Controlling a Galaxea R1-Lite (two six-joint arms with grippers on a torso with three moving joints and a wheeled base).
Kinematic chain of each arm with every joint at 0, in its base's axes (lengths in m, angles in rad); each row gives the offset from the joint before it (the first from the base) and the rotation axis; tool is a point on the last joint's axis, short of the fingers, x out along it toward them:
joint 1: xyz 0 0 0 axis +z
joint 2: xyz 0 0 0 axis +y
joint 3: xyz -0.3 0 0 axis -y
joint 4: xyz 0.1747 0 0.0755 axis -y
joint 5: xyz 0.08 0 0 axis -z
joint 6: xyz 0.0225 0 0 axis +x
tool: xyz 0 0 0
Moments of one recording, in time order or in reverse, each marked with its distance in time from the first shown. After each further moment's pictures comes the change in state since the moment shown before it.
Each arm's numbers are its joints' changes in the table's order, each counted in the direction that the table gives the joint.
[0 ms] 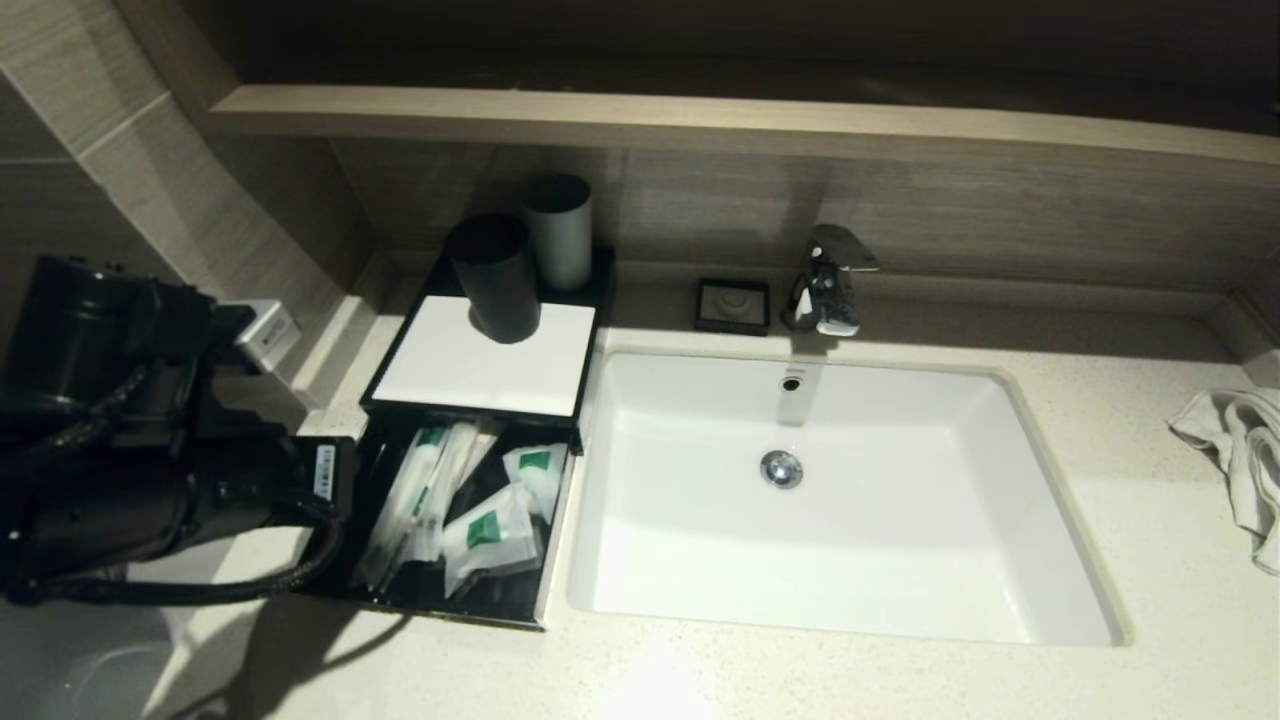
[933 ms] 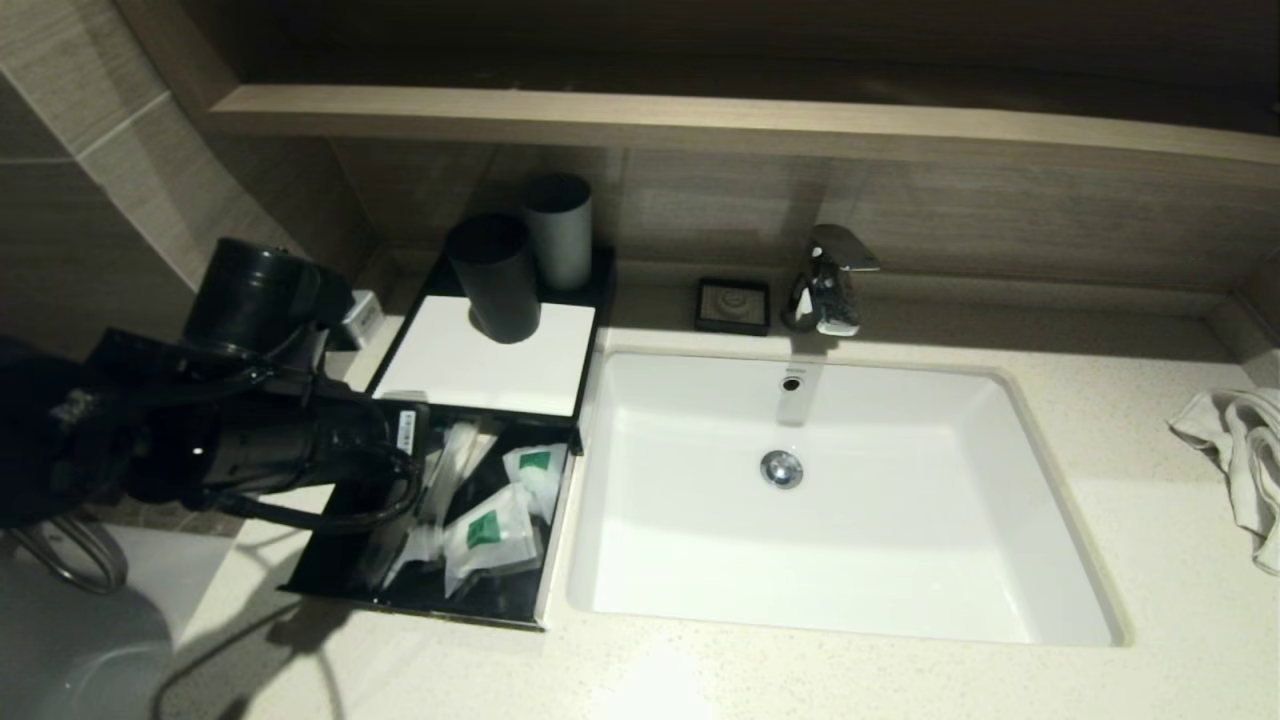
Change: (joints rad) left arm -0.005 0.209 0.153 0.003 0.002 -0.016; right arm 0.000 0.000 0.000 0.000 0.000 0.000
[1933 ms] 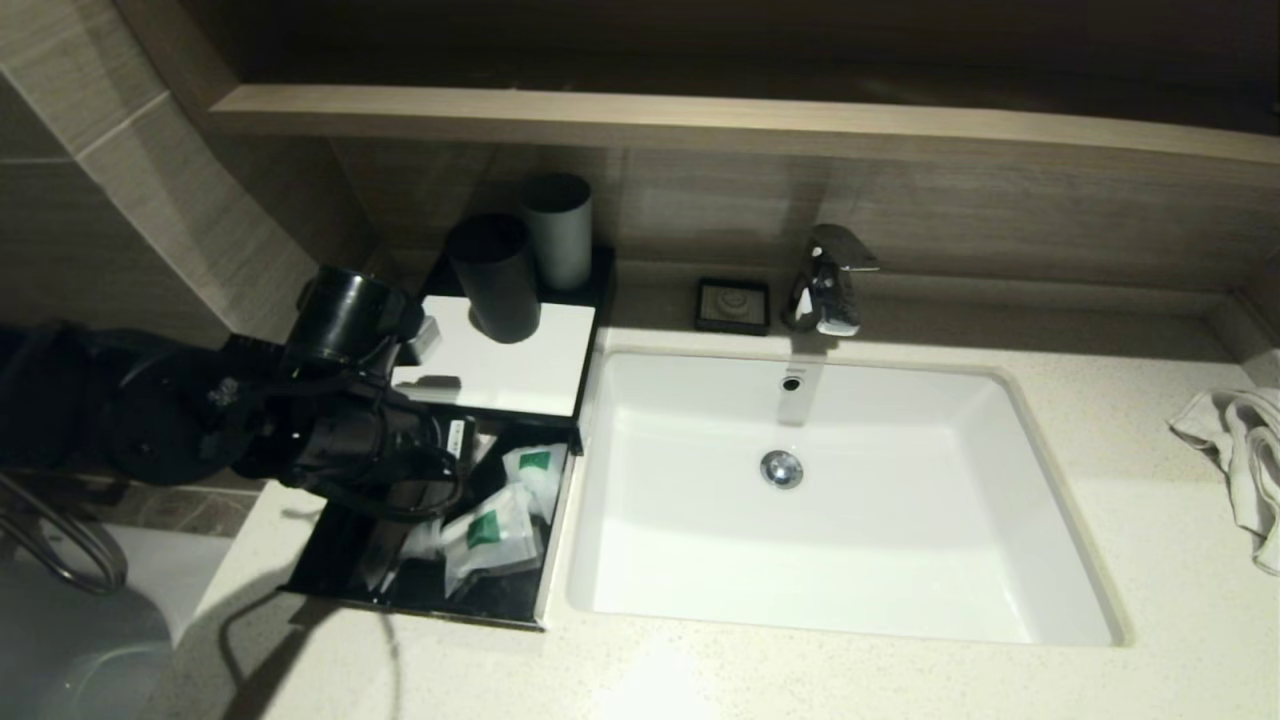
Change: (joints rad) left arm 0.001 0.165 0.084 -0.001 0.071 0.008; right arm 0.000 0.000 0.000 0.000 0.000 0.000
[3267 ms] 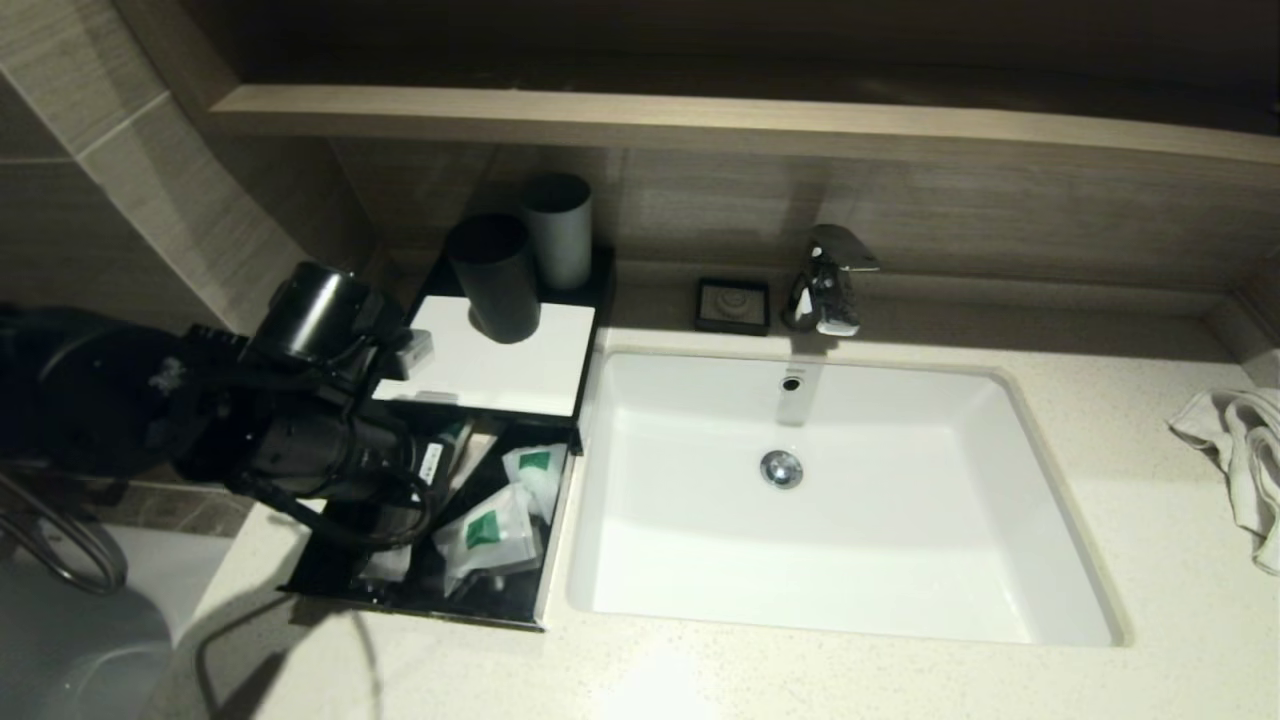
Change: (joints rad) left arm 0.001 -0.054 0.017 -0.174 0.018 0.100; right arm 0.000 0.000 0.000 0.000 0.000 0.000
